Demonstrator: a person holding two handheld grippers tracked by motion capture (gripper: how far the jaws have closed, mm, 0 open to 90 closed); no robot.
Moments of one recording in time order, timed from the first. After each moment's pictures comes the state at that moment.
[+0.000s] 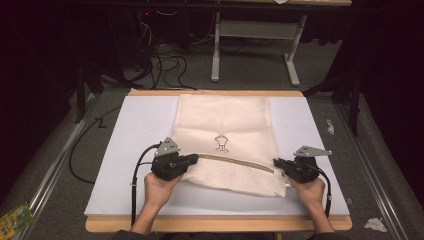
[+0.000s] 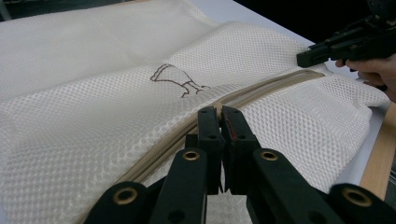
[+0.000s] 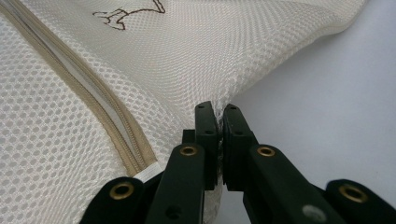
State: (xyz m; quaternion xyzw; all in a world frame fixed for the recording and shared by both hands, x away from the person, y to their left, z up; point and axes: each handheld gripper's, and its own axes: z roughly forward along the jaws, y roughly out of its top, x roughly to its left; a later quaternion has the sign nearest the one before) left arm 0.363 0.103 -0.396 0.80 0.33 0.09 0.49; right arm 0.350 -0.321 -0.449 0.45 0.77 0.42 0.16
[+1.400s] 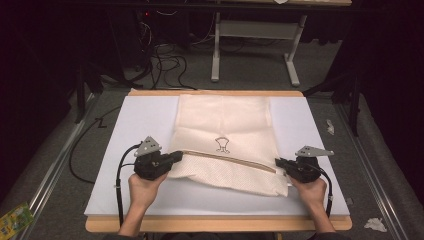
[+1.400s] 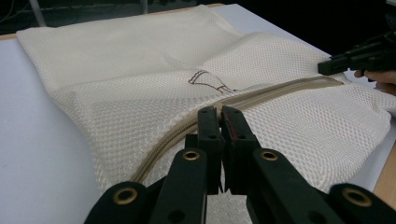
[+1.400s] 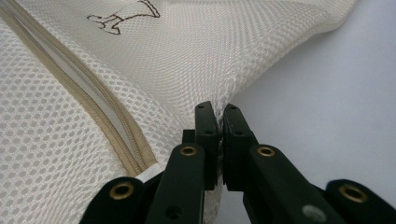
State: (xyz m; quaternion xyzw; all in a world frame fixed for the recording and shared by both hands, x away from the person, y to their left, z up) left arm 0.361 0.142 -0.391 0.78 0.36 0.11 0.50; right arm 0.350 -0.324 -0.450 0.45 0.77 0.42 0.17
